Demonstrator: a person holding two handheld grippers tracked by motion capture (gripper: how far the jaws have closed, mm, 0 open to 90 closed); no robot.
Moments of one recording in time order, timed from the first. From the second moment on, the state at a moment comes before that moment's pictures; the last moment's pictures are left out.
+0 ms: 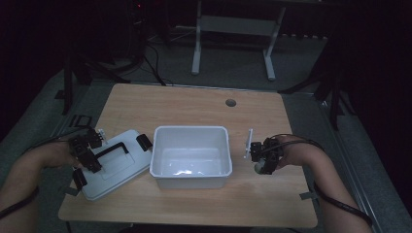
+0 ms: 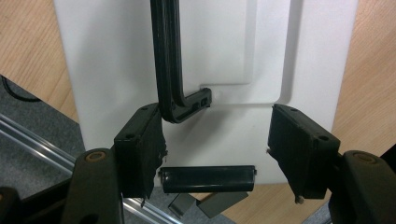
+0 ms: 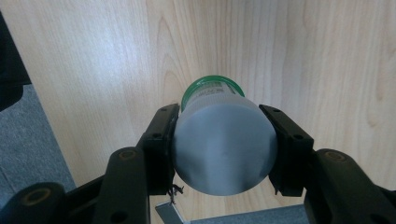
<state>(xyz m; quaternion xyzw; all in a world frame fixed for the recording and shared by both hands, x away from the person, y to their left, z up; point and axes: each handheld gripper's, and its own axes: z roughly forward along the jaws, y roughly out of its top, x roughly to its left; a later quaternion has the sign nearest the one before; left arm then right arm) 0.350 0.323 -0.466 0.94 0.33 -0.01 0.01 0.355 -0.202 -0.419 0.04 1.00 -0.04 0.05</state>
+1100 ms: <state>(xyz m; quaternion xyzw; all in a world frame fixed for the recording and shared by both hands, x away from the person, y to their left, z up) 0.347 0.327 -0.470 0.94 0.33 -0.01 0.00 0.349 -0.123 -0.336 -0.02 1.00 -0.01 0.08</state>
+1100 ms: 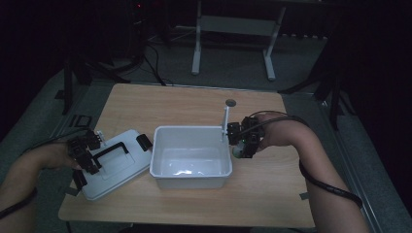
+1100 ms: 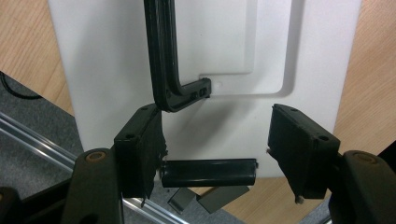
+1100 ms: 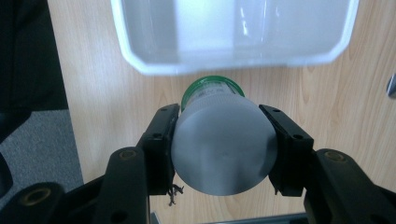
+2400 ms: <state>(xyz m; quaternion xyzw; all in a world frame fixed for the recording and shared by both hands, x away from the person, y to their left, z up) 0.344 0.332 -0.479 0.94 0.33 -0.02 -0.01 0.360 -0.061 -0.431 -0.02 1.00 -0.01 0.02</state>
